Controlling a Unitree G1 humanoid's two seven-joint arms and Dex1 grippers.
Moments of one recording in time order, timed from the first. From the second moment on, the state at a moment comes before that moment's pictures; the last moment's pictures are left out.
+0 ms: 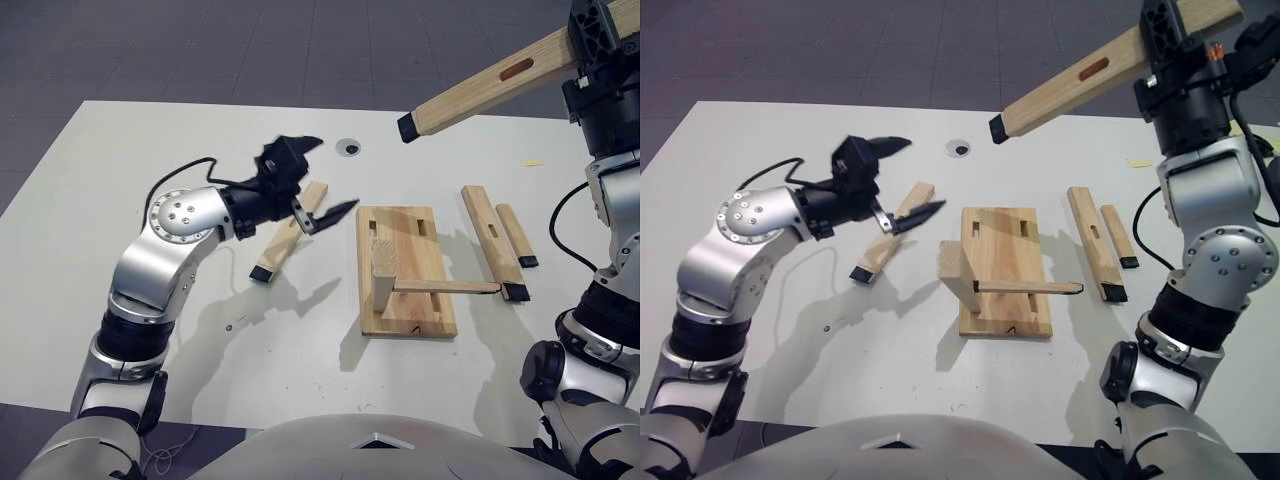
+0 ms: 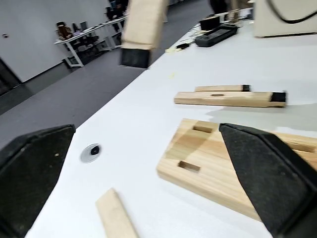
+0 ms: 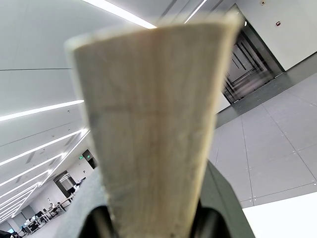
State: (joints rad) left arm -0.42 0.51 -0.11 -0.42 -0.36 0.60 -0.64; right arm -0.49 -0.46 -0.45 -0.26 1.36 0.59 -0.13
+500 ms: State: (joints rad) left arm -0.49 0.55 0.12 -0.62 -1.28 1.04 -0.62; right arm -0.46 -0.47 -0.46 -0.25 1.34 0.59 -0.12
